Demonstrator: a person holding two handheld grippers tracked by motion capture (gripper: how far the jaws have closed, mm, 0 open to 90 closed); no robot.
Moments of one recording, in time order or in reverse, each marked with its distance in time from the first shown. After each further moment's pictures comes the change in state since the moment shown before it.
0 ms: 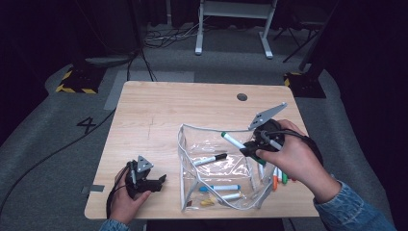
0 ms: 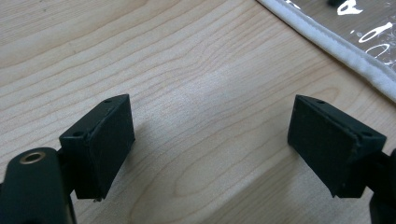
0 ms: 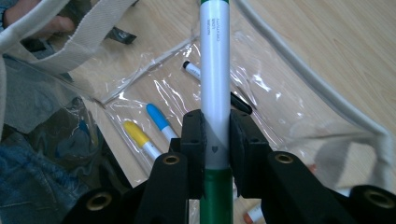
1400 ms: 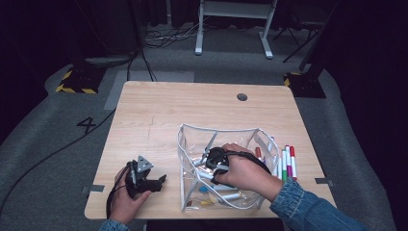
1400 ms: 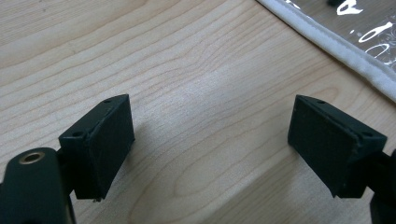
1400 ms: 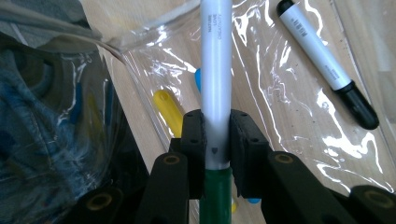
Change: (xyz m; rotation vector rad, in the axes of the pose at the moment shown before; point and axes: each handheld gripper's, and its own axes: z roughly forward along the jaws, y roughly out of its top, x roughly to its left) left arm 0.000 0.000 0.000 0.006 -0.003 0.001; right arm 0.046 0.016 0.131 0.365 0.150 -0.185
